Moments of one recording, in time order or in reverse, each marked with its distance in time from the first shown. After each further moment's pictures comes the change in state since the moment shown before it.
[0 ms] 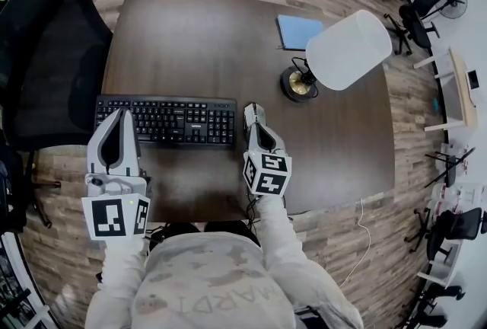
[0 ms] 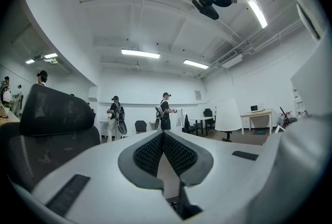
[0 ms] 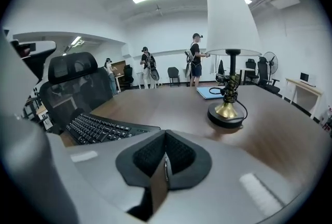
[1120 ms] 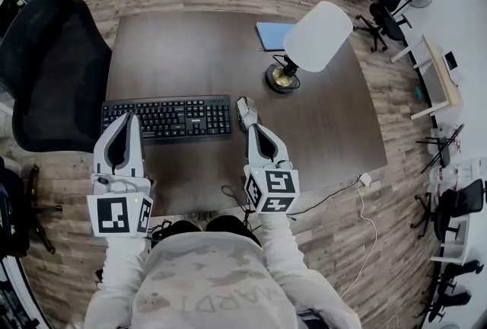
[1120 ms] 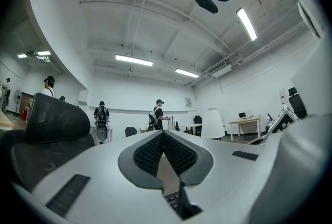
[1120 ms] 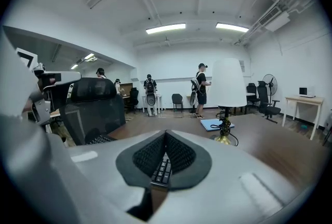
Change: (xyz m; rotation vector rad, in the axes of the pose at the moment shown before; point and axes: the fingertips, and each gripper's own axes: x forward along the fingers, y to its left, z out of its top) left arm -0.070 -0.005 0.032 0.003 -0.080 -0.122; right arm -0.136 0.063 0.058 -0.057 -0.310 0.019
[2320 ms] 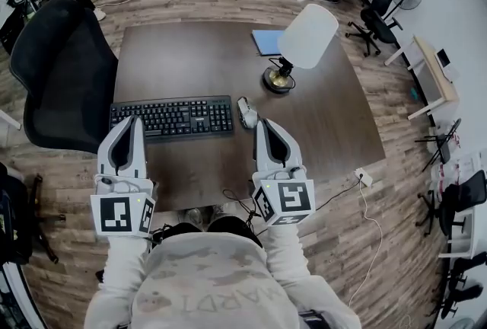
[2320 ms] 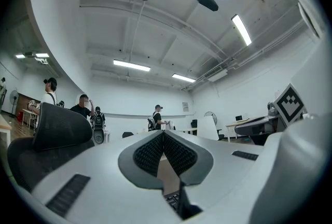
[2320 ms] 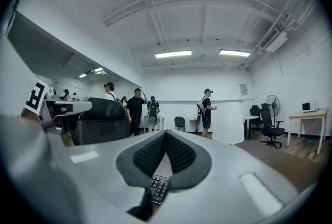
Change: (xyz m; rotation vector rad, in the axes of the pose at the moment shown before) left arm -0.052 -0.002 0.024 0.010 -0.055 -0.034; right arm -0.084 0.048 0.087 -0.077 -0.263 0.029
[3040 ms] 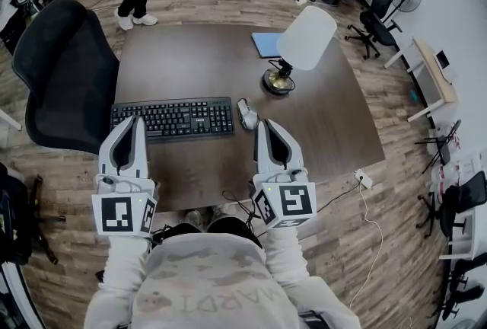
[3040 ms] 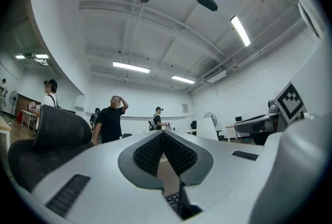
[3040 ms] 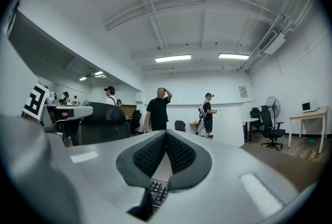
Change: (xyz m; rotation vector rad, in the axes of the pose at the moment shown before) left arm -0.005 -0.005 0.006 0.007 -0.017 -0.003; right arm -0.010 0.004 0.014 0.010 -0.048 -0.001
